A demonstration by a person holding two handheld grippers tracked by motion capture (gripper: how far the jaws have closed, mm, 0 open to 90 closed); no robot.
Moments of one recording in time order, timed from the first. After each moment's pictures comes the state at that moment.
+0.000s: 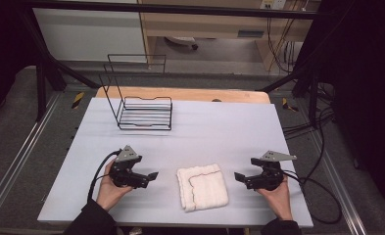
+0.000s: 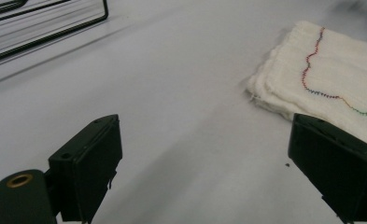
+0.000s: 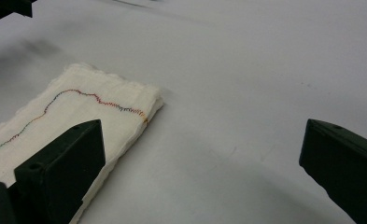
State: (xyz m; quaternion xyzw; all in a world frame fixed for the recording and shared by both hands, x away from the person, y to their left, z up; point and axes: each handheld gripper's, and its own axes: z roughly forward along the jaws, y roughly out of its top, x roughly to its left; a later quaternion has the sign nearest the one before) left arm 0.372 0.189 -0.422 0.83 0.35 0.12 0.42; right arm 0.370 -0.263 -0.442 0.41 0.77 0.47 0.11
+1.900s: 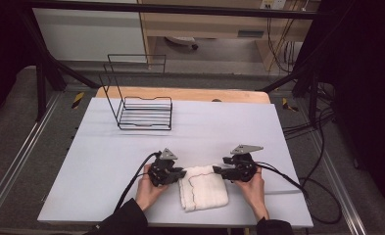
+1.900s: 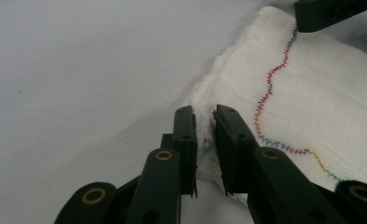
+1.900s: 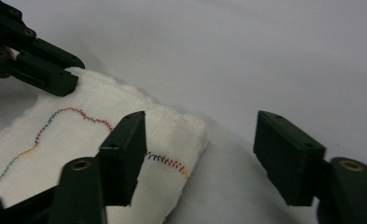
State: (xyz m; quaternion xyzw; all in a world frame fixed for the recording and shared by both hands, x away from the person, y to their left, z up) left arm 0.389 0.097 -0.449 0.85 0.36 0.05 0.39; right arm 0.398 -0.190 -0.447 0.41 0.81 0.41 0.09
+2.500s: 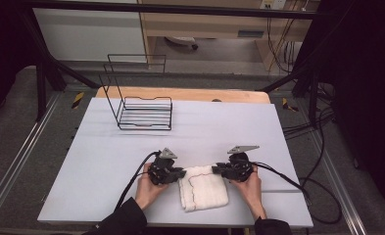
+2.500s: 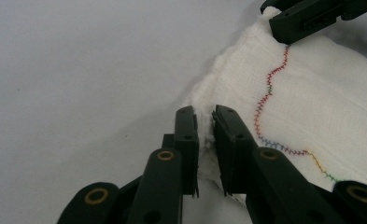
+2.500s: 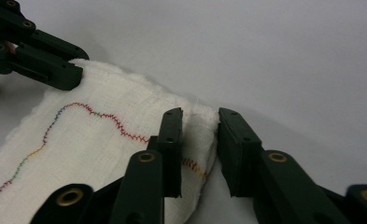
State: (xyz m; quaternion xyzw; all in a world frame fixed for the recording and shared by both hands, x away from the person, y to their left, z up) left arm 0.391 0.098 -0.448 0.85 0.37 0.03 0.39; right arm 0.402 -0.183 -0.455 0.43 0.80 0.41 0.03
